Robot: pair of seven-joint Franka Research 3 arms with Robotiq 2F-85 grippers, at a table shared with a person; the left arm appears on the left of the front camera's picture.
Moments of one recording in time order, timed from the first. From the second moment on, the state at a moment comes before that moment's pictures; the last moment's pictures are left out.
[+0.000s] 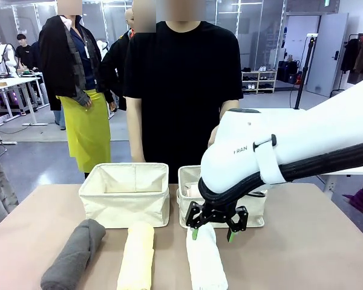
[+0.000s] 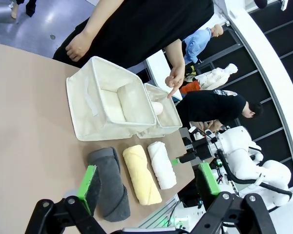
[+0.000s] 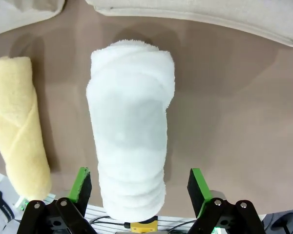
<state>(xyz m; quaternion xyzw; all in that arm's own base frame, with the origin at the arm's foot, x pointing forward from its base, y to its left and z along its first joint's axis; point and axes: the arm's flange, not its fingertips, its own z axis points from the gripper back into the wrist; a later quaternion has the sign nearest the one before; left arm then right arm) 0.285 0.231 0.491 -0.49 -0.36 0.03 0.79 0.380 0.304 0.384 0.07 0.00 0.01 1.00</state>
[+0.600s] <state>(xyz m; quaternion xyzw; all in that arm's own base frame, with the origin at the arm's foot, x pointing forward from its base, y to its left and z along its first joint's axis) 0.285 0.231 0.491 -0.49 -0.36 0.03 0.79 0.392 0.334 0.342 0.04 0.03 0.01 1.00</state>
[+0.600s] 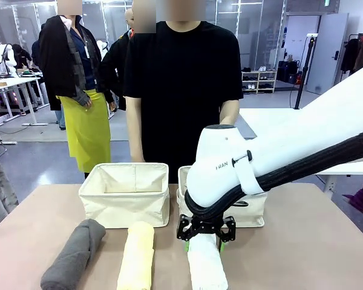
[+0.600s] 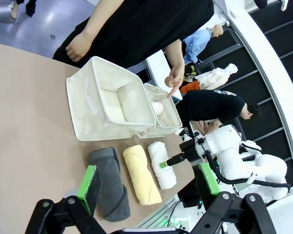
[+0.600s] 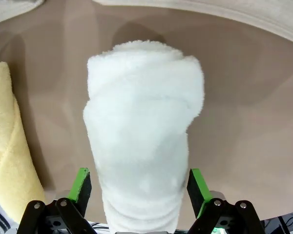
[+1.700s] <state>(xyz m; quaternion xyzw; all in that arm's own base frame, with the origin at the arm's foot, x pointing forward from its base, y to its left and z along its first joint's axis) 0.285 0.231 0.491 -0.49 -0.36 0.03 0.79 0.392 0.349 0.320 0.01 0.04 0.03 1.00</state>
